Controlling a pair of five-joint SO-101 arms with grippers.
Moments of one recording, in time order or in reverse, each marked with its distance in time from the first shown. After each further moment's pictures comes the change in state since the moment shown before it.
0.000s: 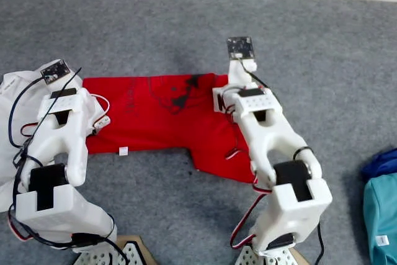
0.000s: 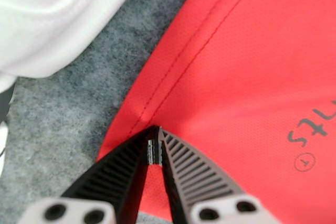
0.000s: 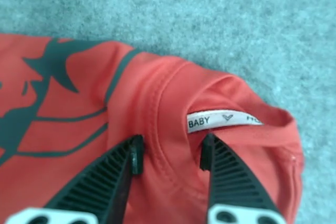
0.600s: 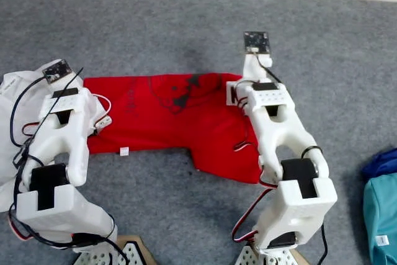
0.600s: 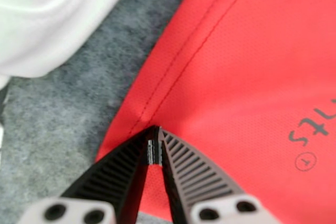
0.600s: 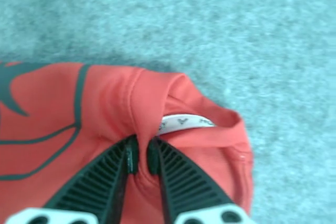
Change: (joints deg) left arm 1.1 0.1 0.0 0.0 -0.2; right arm 6.6 0.3 -1.9 1.2 0.0
